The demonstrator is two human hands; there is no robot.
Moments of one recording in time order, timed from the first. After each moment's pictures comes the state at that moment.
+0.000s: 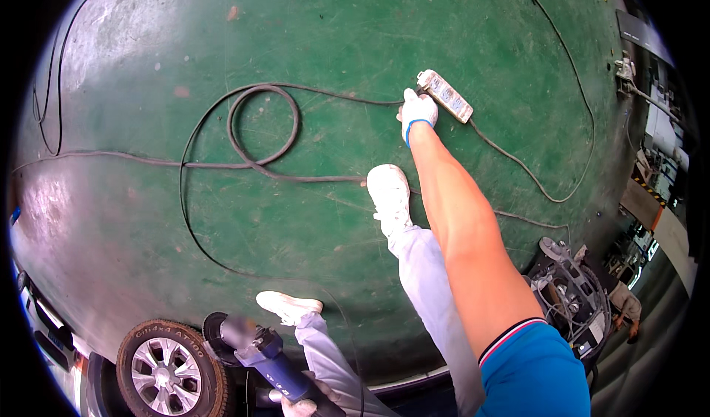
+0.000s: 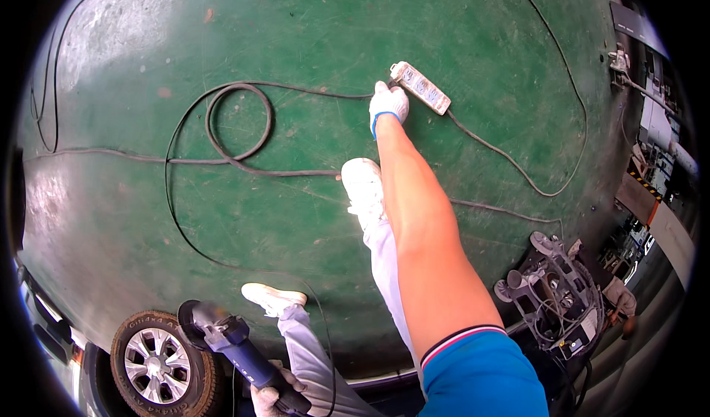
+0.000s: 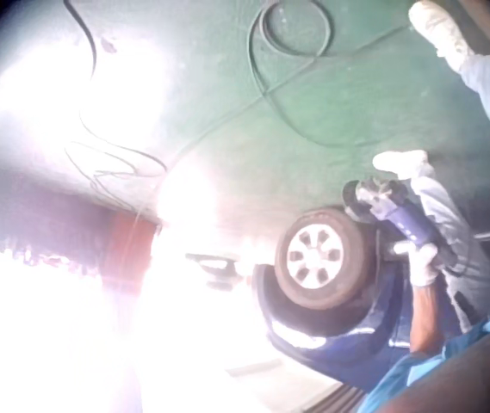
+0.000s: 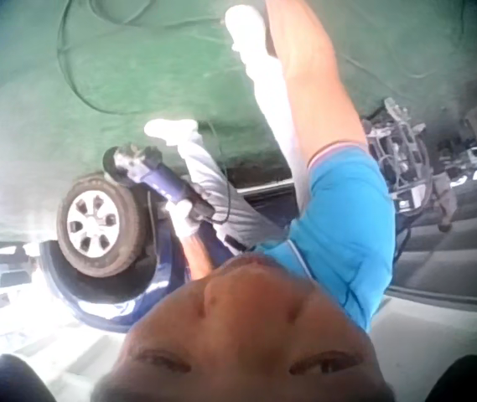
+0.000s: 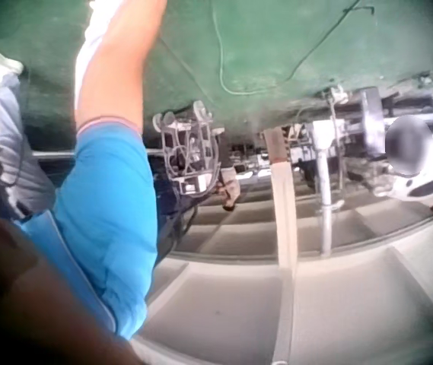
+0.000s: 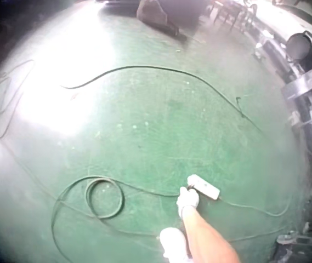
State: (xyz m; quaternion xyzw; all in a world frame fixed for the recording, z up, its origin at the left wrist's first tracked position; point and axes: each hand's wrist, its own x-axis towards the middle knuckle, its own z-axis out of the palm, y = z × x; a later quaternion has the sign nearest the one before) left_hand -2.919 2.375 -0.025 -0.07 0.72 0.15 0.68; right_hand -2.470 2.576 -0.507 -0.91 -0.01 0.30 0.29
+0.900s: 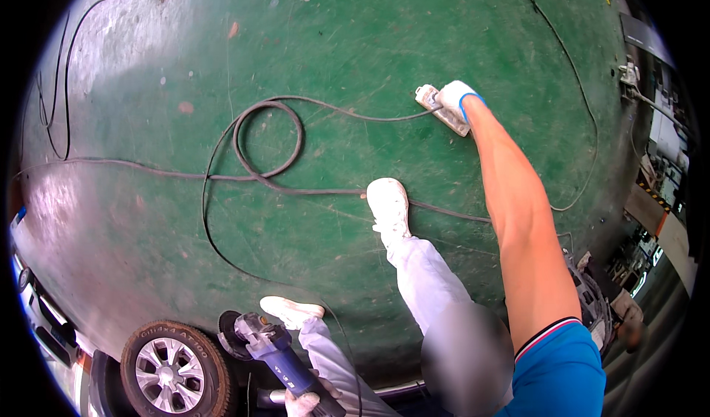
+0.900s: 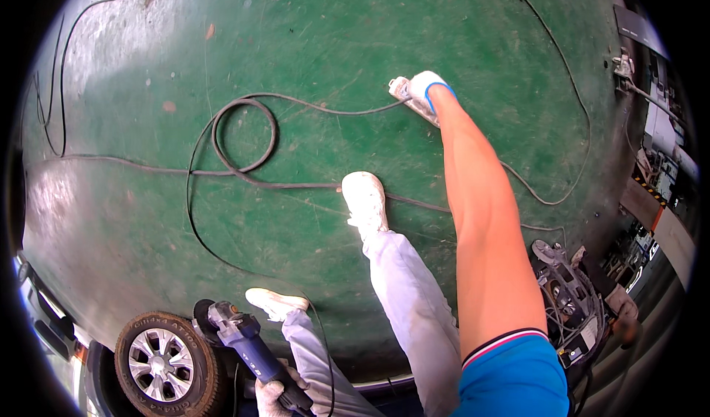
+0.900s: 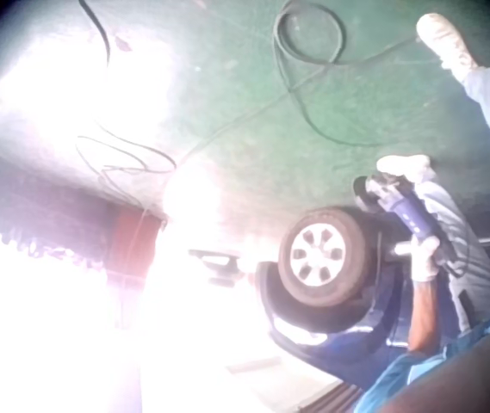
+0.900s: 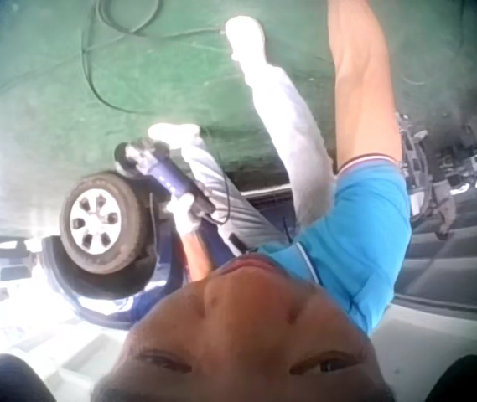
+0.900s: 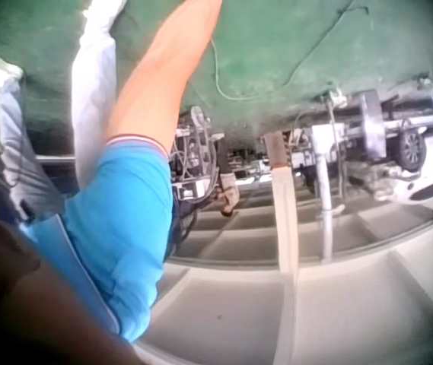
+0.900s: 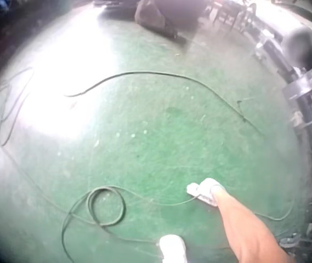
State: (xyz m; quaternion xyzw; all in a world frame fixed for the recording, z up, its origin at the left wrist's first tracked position) left_hand -2.908 2.374 -0.024 -0.10 0.74 0.13 0.65; right_hand -2.371 2.651 -0.409 -0.82 -0.24 0.48 -0.18
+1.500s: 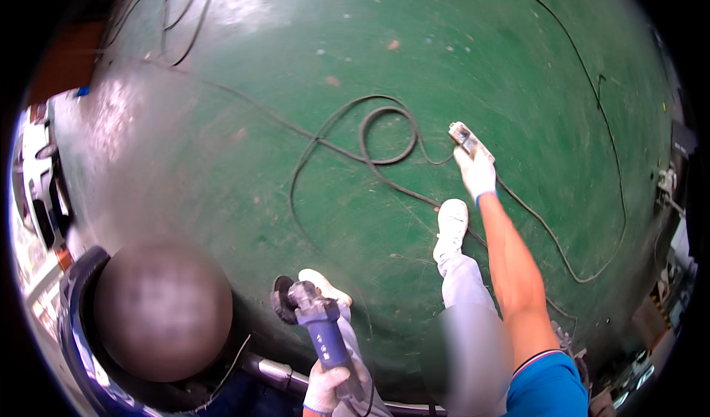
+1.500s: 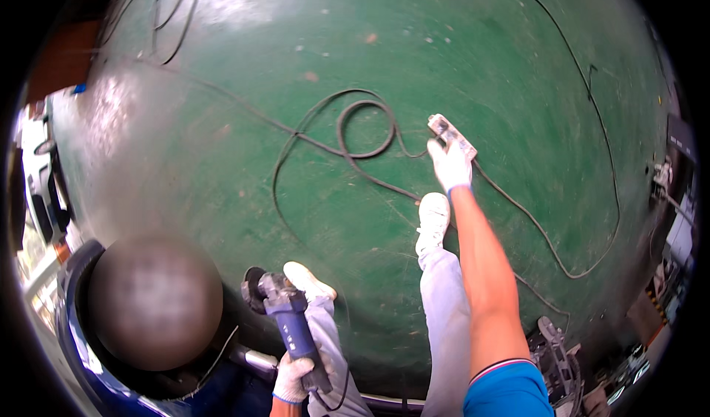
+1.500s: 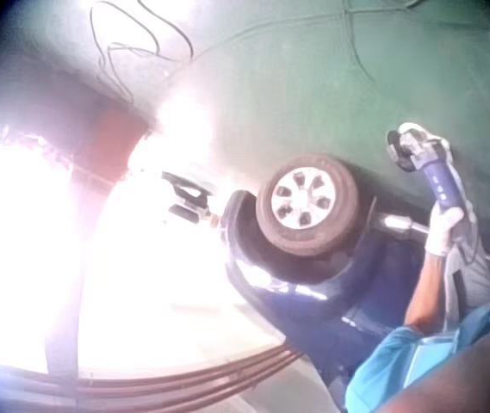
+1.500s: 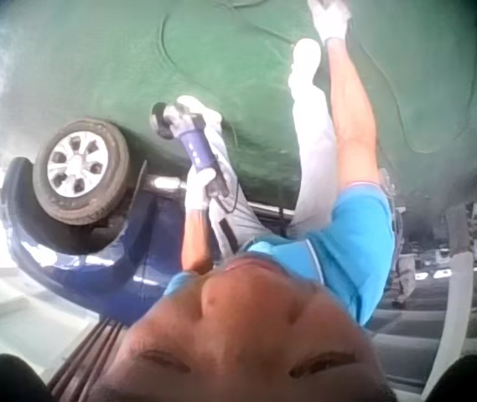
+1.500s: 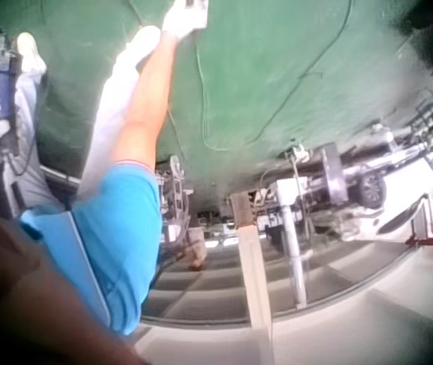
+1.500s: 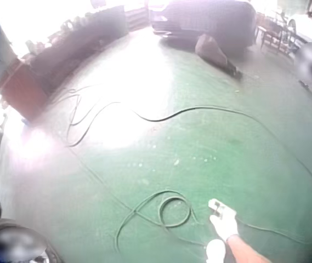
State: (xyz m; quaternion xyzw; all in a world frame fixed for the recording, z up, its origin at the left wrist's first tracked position) left_hand -2.900 2.385 -0.030 -0.19 0.64 0.26 0.70; right_hand -2.539 2.609 -0.415 -0.81 -0.49 0.28 0.16
